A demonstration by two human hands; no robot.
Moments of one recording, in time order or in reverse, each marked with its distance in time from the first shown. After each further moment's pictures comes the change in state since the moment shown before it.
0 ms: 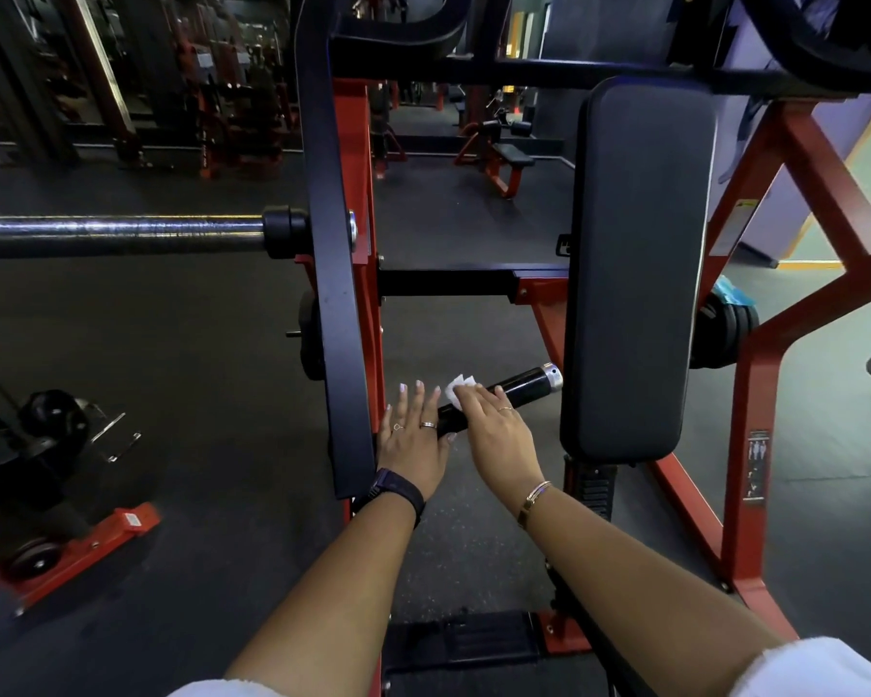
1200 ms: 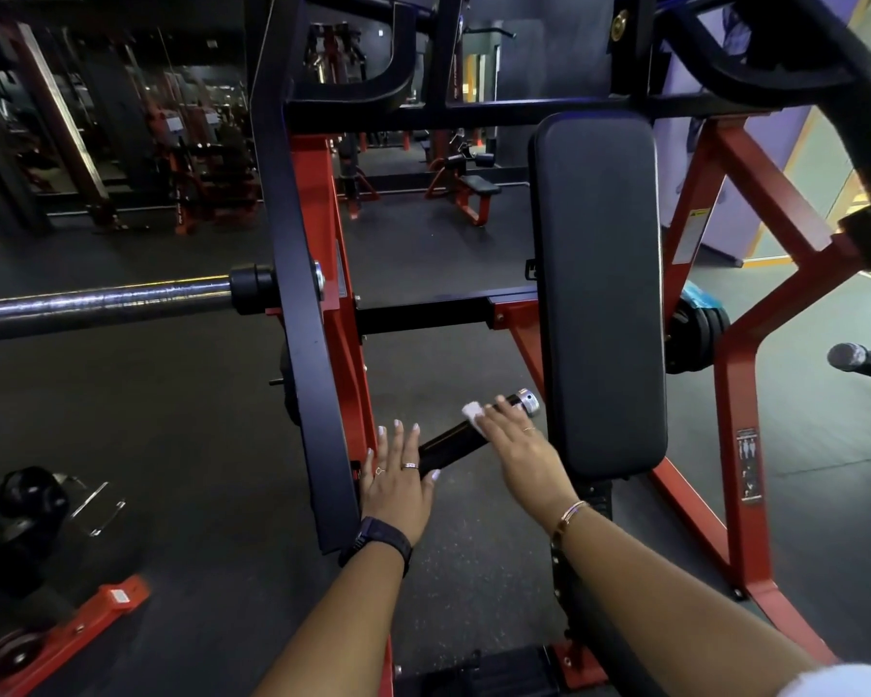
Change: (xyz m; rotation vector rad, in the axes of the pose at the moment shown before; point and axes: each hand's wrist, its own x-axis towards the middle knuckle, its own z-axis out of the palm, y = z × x) left_hand -0.002 0.001 0.000 0.020 0.022 0.004; right_hand -0.010 0.049 -0.029 -0.039 0.046 -0.038
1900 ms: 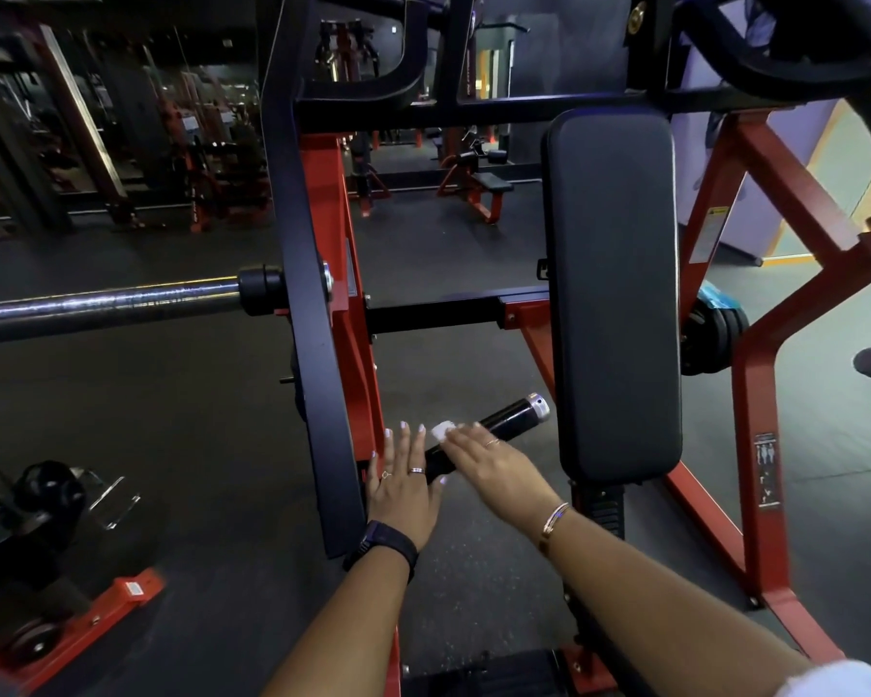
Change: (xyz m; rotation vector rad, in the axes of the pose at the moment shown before) left_hand 0.000 -0.001 0.002 0.010 -0.008 -0.025; right_hand 0.015 -0.026 0.010 -0.044 -0.077 -0.309
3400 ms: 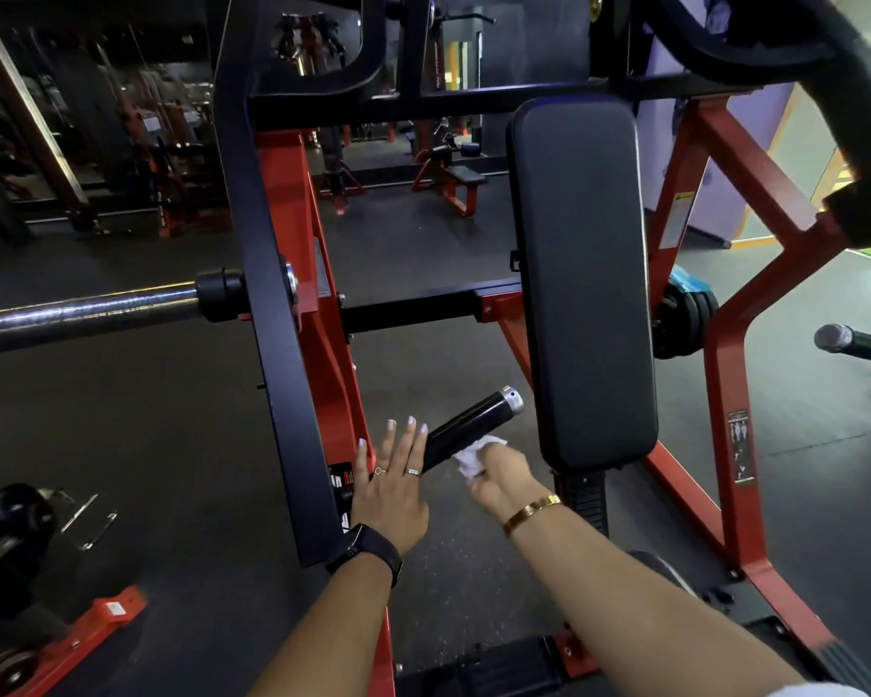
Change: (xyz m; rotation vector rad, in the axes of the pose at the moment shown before) left_hand 0.000 0.007 -0.001 0.235 -0.006 0.170; right_hand 0.019 0.007 0.013 2.147 0.902 1.885
